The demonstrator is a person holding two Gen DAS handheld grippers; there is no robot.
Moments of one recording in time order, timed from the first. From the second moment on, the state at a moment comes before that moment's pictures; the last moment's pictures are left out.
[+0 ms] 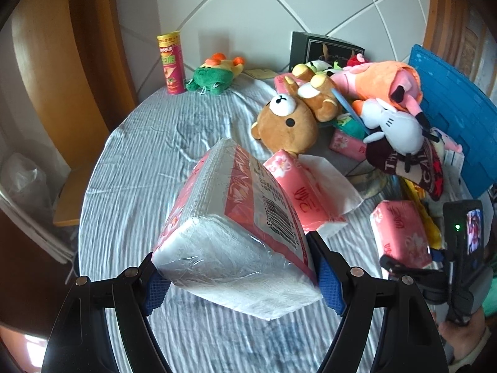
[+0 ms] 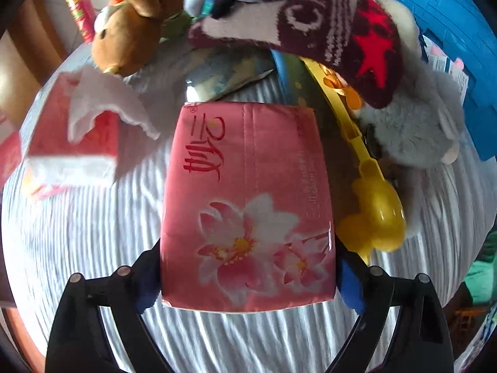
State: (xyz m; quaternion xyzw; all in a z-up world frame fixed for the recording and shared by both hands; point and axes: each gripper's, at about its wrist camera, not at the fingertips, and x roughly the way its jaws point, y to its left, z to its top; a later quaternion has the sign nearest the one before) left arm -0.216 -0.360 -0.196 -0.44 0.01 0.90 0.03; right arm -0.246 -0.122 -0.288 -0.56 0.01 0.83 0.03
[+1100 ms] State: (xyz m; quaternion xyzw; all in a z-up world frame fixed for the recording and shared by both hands) left arm -0.176 -0.260 -0.244 -0.51 -0.02 0.86 -0.04; right arm -0.187 -0.069 -0.227 -0.50 -0.03 0.86 -0.13
